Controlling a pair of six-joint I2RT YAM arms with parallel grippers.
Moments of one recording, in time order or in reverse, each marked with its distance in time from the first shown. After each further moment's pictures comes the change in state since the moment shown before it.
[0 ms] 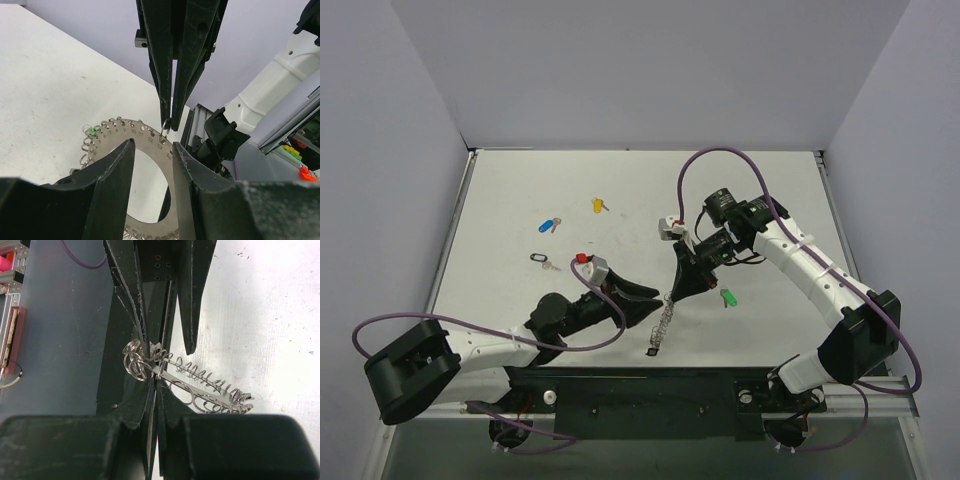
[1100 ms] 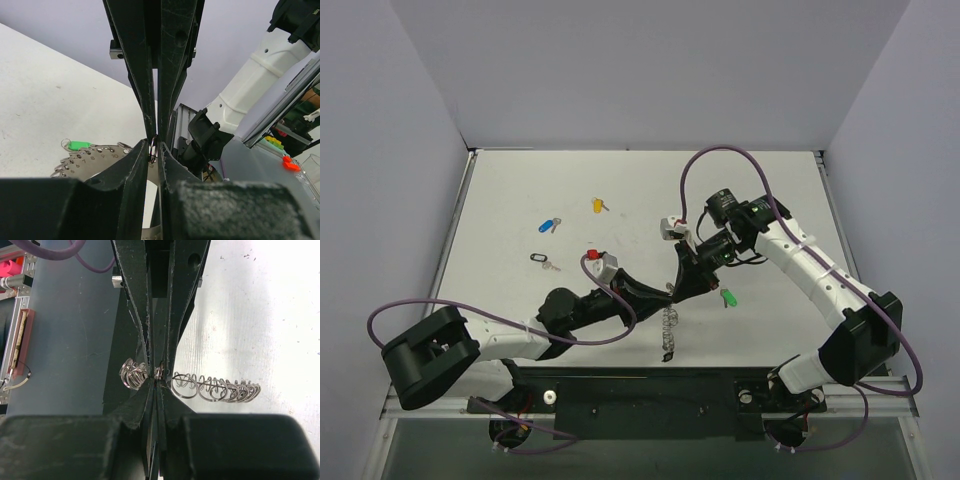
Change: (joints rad) left arm -0.005 0.129 0.072 0.113 0.102 -0.016; right arm 0.000 -0.004 0.000 -0.022 -0.023 0.001
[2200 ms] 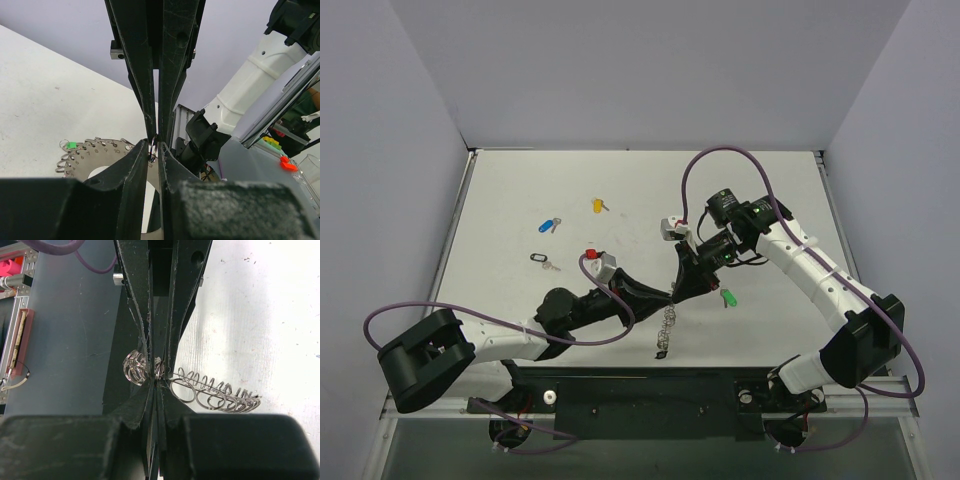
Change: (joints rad) left arm 0.002 -0.026 0.000 -0.021 0.001 -0.006; right arm -0.002 -0.015 0.000 0.001 -0.003 0.000
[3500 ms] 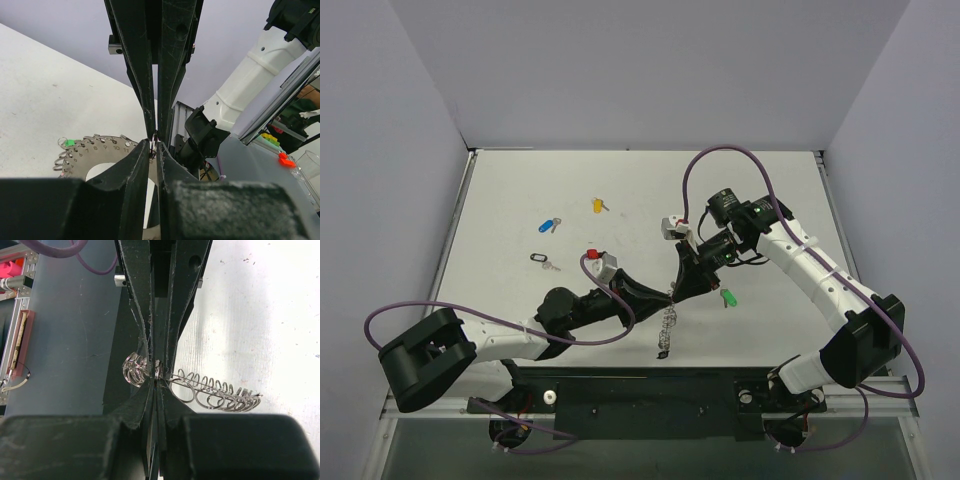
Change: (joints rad) left arm 0.005 0.006 0.000 0.000 0.022 -0.002; right arm -0.005 0.000 0.000 0.000 -0.005 0.000
